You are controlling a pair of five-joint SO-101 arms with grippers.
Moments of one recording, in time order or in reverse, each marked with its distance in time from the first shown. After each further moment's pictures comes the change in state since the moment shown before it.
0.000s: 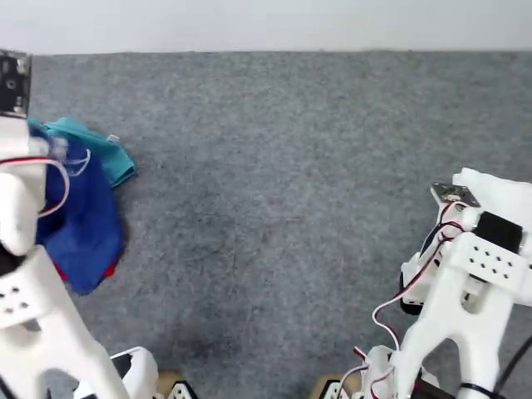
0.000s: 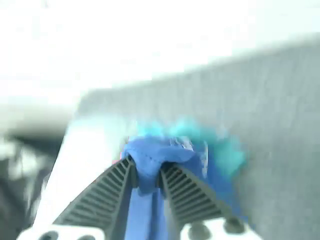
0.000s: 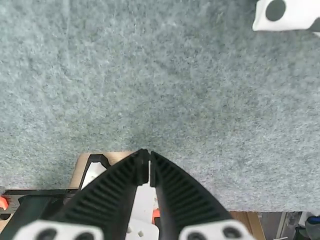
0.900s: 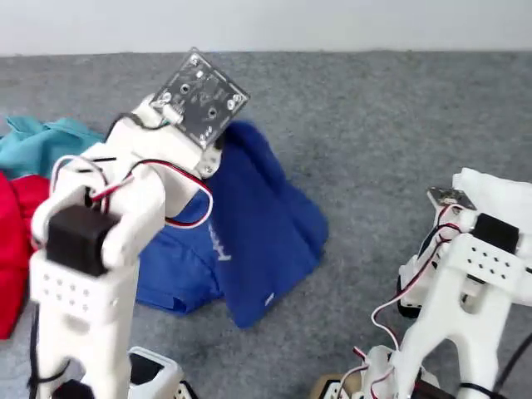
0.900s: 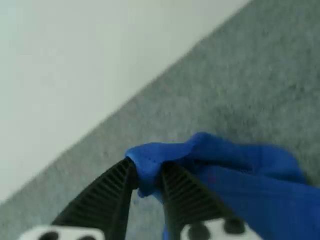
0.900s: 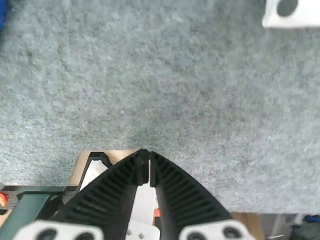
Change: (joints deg) left arm 37.3 4.7 0.1 9.5 -0.5; right arm -1.8 -0.1 1.8 -1.0 0.0
